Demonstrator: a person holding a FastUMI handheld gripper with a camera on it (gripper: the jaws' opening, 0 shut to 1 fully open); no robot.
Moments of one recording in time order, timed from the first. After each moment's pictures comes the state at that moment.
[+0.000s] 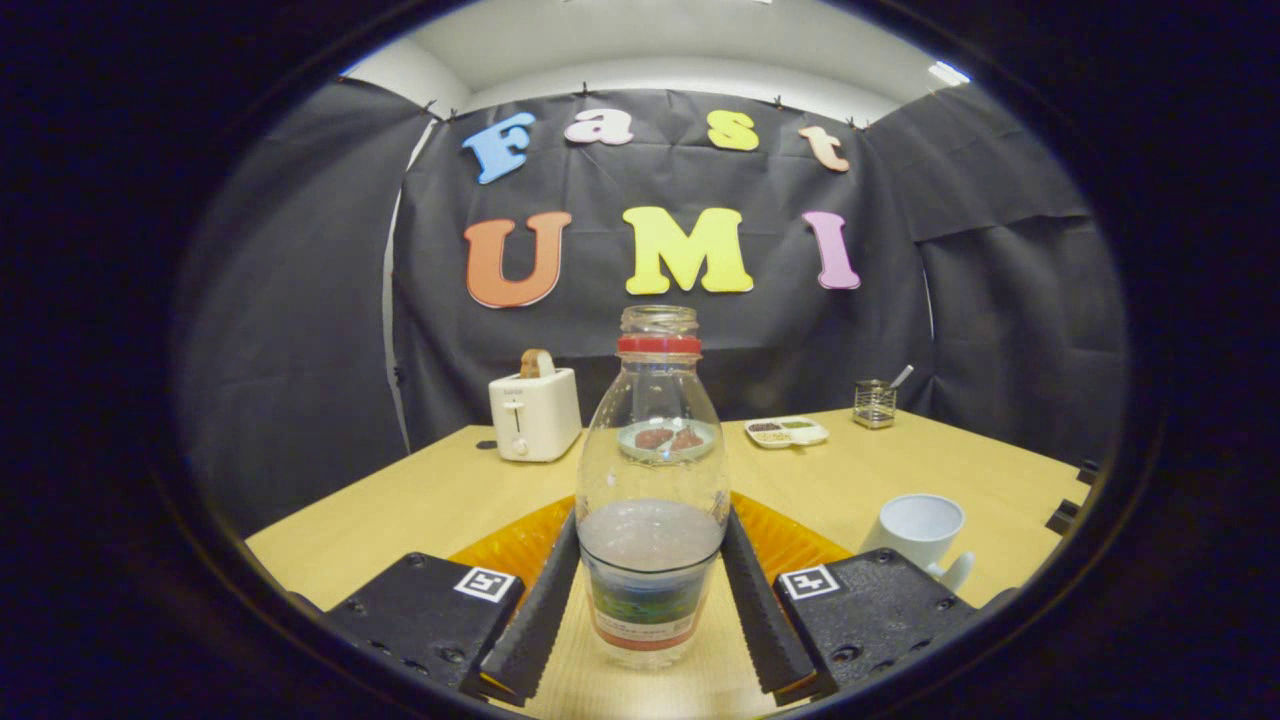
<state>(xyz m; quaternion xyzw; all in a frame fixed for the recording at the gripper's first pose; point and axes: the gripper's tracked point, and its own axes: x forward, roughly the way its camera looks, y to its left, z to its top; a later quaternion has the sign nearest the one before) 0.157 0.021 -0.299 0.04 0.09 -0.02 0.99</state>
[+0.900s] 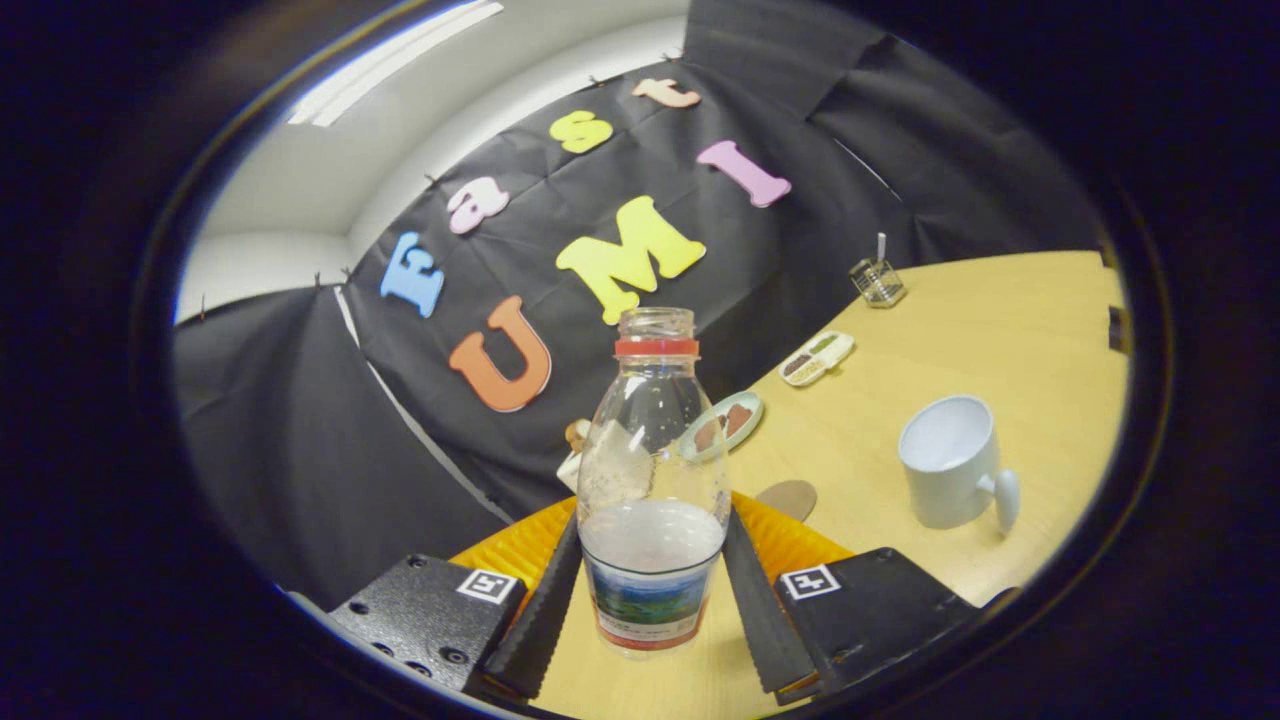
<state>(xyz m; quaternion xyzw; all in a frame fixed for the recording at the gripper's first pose) 0.136 -0.013 -0.249 0.39 0.08 0.03 0.92</state>
